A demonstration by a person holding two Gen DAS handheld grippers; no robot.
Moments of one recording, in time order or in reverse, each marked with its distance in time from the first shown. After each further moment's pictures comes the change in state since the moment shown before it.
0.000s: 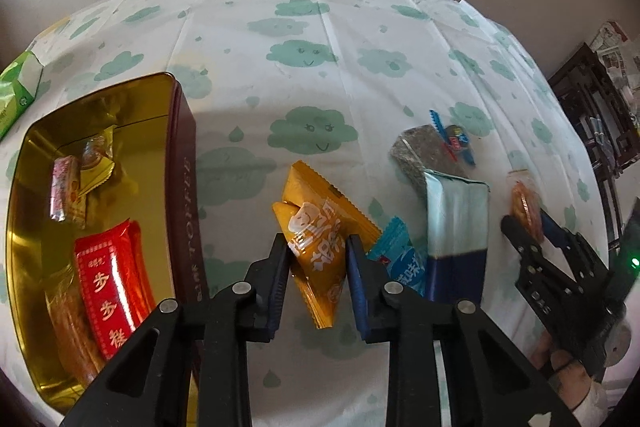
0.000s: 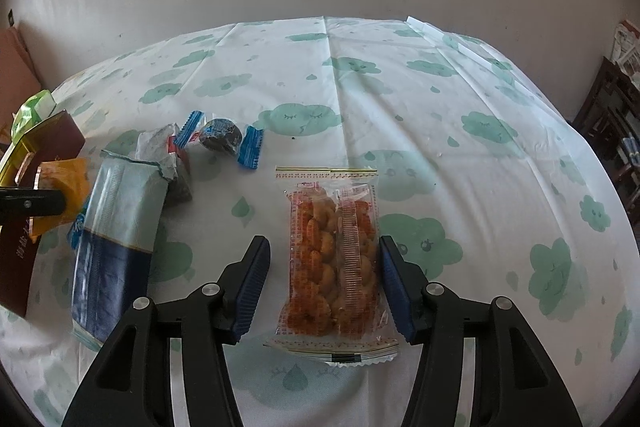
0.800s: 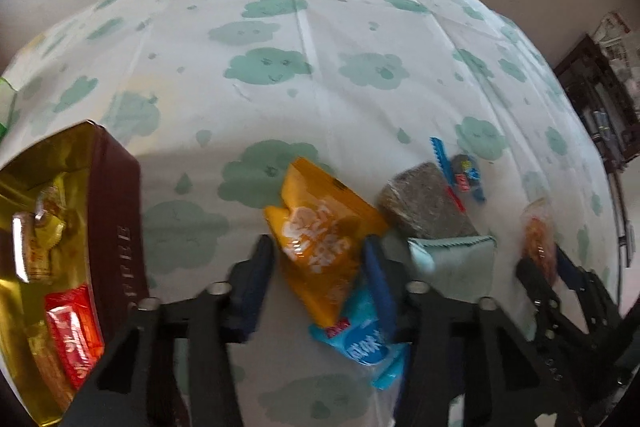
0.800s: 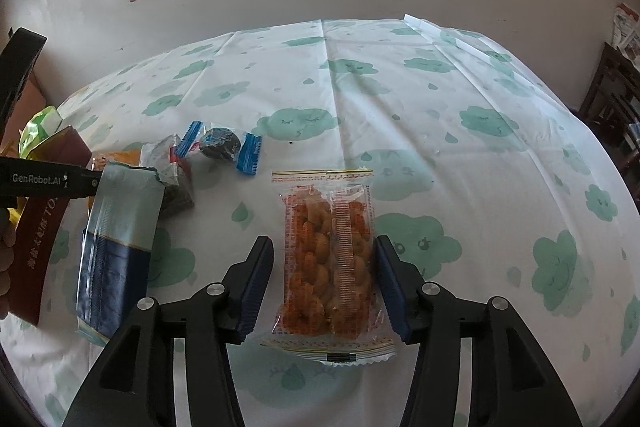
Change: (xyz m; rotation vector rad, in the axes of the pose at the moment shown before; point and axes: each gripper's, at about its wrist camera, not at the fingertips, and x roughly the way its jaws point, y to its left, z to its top) left arm 0.046 -0.021 0.038 0.020 0.032 -0.006; right arm -0.002 -0.008 -0.001 0.043 -0.011 0.038
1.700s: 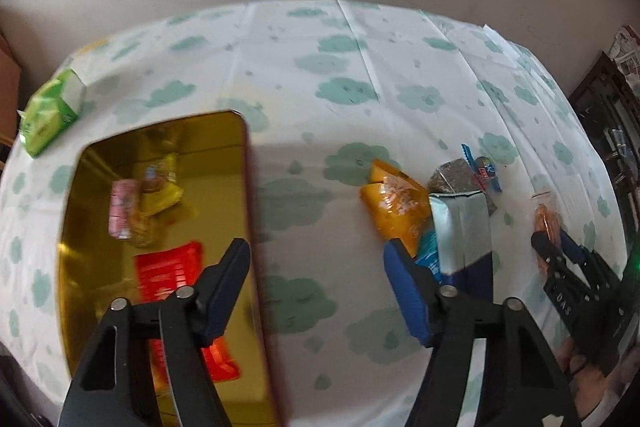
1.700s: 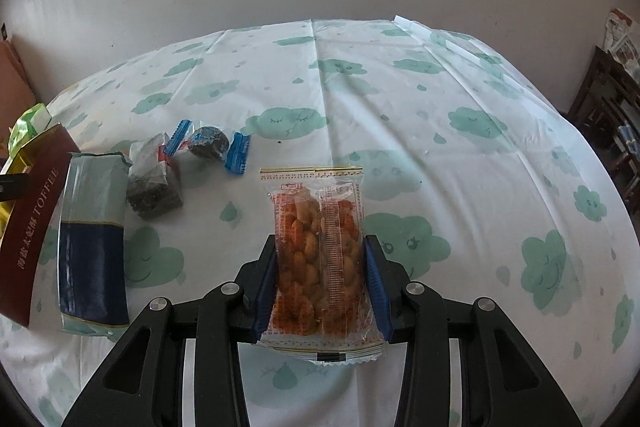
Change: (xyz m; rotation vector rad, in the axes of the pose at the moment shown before) left arm -0.066 0.035 -0.033 -0.031 -0.117 0.135; right arm 0.002 0.001 0.001 -0.007 0.001 -0.049
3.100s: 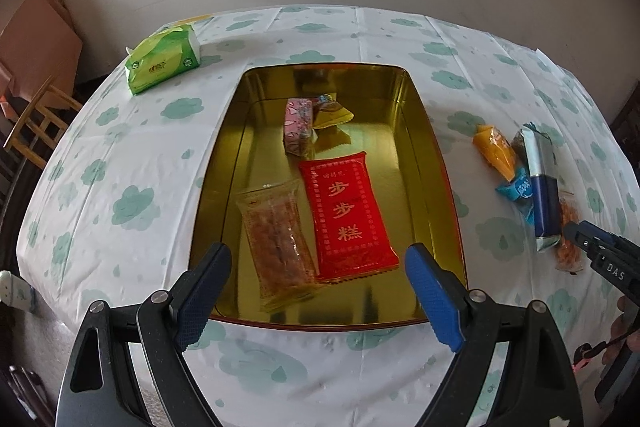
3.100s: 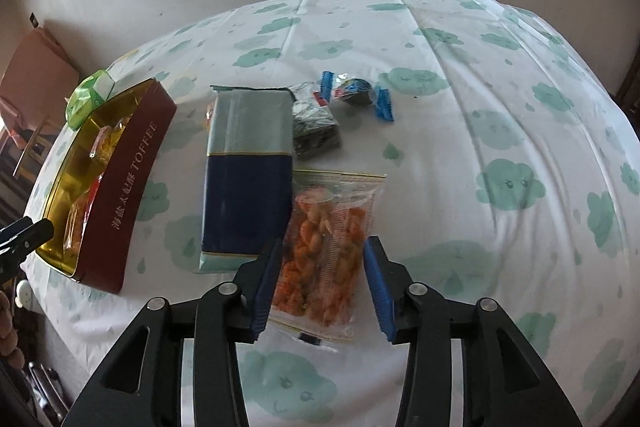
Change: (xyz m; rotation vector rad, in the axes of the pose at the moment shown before) left arm -0.066 0.099 -0.096 -0.114 -0.073 0.154; right arm -0.038 0.073 -0.015 -0.033 0.159 0.192
